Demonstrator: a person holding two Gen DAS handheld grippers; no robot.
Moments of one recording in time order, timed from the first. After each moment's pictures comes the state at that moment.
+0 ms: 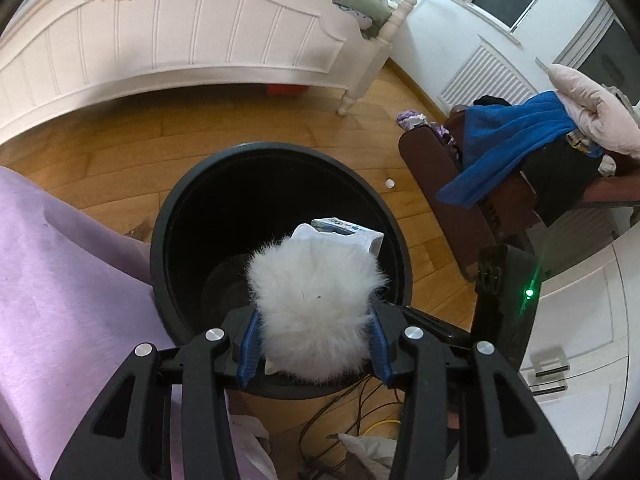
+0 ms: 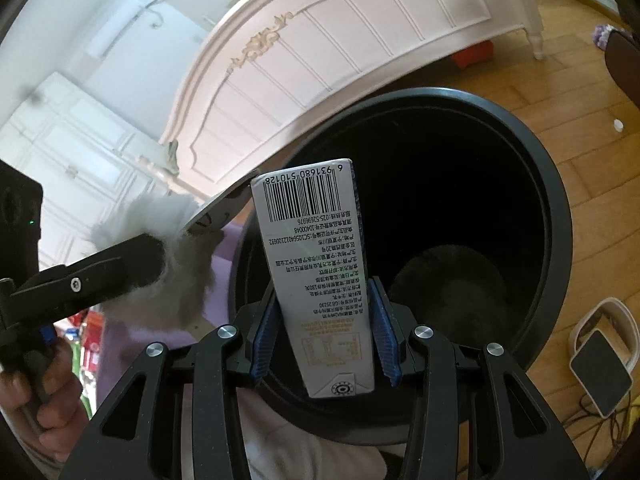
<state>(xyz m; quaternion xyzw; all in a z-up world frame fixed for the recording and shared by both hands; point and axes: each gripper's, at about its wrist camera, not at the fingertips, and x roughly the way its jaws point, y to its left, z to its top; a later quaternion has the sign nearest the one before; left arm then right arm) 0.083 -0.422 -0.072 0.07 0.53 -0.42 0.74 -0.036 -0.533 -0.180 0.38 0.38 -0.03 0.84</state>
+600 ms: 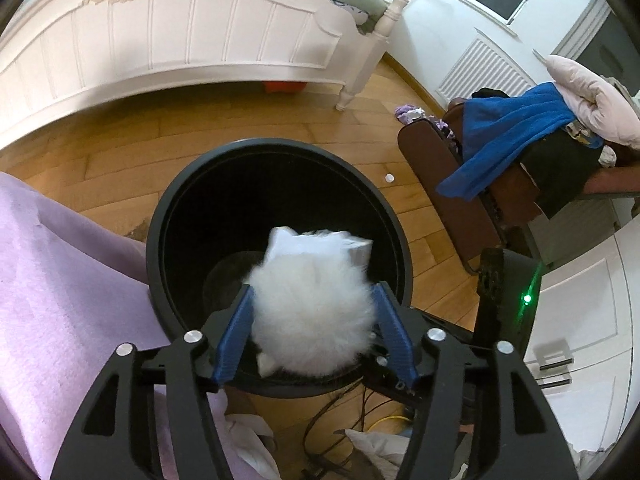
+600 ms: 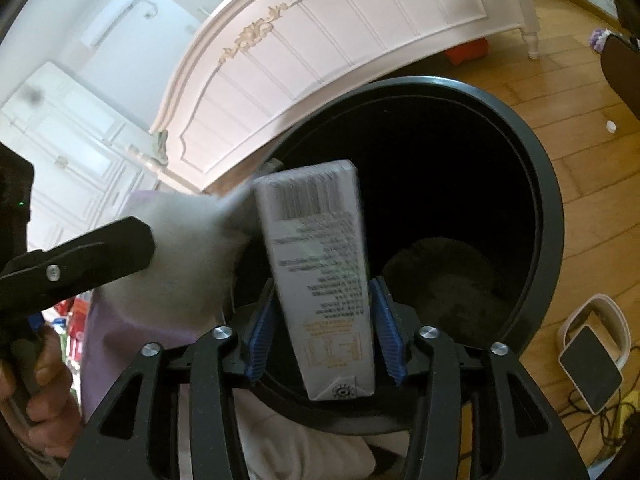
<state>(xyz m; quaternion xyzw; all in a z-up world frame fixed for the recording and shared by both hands) 0.078 -0.423 -0.065 0.08 0.52 -0.43 0.74 -0.035 -0.521 -0.165 0.36 0.40 -0.04 0.84</state>
